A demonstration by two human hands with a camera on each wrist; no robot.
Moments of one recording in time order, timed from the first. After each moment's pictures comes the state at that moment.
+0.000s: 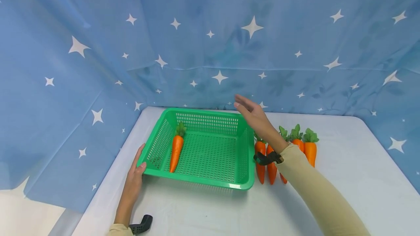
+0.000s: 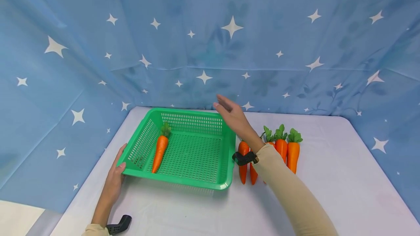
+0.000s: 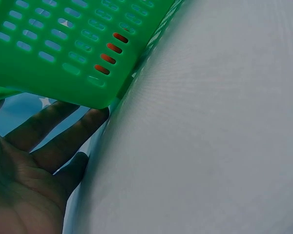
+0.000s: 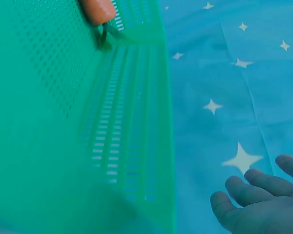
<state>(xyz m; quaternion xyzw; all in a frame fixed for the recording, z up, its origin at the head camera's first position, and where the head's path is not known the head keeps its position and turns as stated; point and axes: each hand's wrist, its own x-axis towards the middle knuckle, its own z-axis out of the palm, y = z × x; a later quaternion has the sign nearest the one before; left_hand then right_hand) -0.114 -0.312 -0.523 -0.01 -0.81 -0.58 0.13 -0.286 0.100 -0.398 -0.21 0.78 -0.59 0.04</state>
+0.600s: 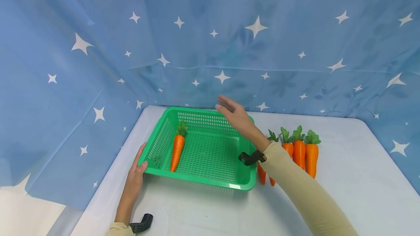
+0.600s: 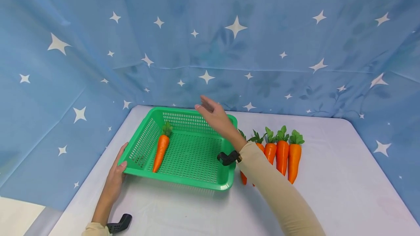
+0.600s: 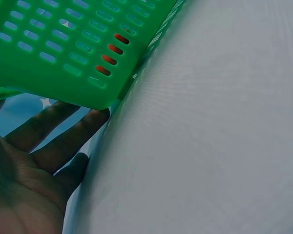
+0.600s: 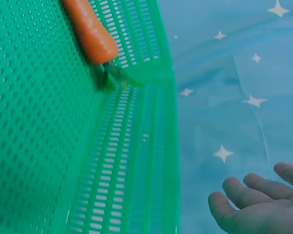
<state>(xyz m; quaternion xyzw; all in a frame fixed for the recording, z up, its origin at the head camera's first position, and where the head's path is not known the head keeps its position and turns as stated) -0.112 -0.314 -0.523 -0.01 -0.81 -0.57 0.13 -0.284 0.043 -0.395 -0.24 0.75 -0.61 0.07</state>
